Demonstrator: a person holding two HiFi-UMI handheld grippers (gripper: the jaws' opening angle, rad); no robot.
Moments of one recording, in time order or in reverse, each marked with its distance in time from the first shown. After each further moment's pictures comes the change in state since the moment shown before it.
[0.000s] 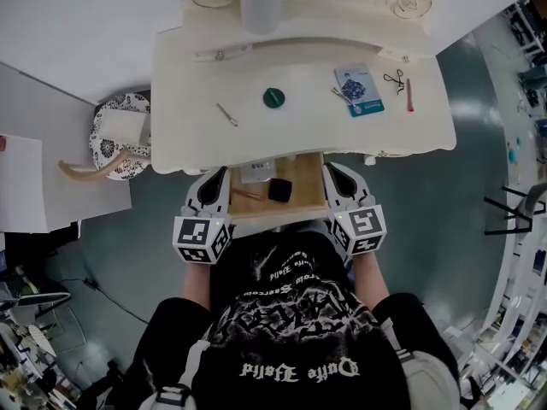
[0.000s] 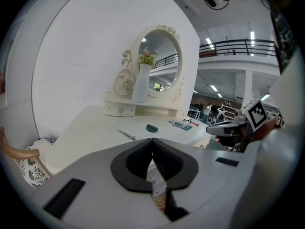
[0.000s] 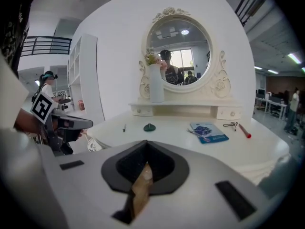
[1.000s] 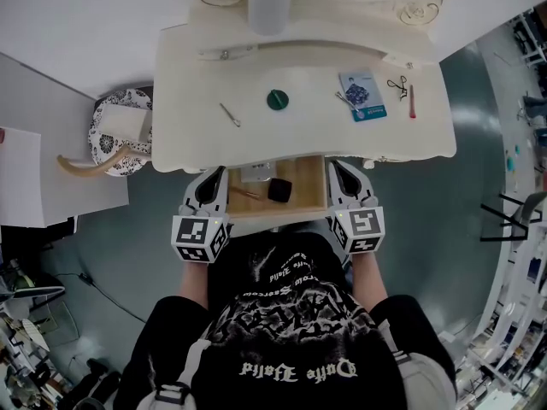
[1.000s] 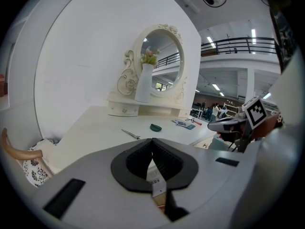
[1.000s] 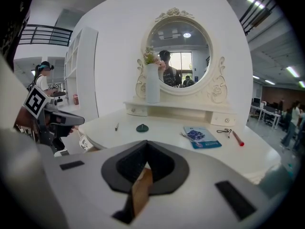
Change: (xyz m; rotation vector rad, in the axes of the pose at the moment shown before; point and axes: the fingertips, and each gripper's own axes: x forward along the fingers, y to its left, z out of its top) left arm -0.001 0.011 -0.002 0.003 0.003 0.027; right arm 0.006 -0.015 0.005 -0.063 0.011 -0.078
